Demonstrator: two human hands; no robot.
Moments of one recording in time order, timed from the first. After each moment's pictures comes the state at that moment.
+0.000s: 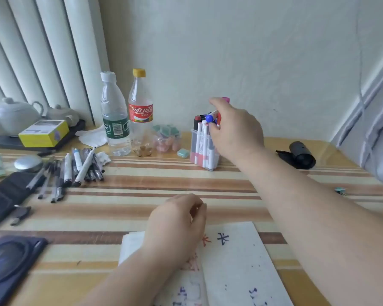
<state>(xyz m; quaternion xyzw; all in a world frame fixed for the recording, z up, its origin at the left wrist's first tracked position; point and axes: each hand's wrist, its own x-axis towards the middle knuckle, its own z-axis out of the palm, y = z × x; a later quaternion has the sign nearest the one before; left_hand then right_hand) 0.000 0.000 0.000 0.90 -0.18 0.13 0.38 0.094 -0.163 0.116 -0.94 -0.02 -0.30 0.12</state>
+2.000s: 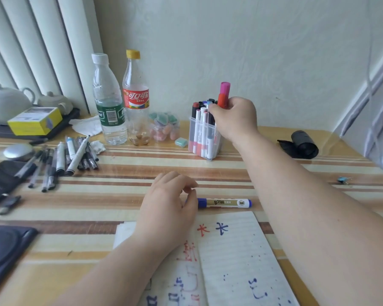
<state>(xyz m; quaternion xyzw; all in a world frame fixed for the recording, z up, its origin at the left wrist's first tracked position) 0.016 0.005 -0.011 0.87 -0.21 0.21 0.40 0.136 -0.178 0.089 -0.85 0.10 -0.28 0.44</state>
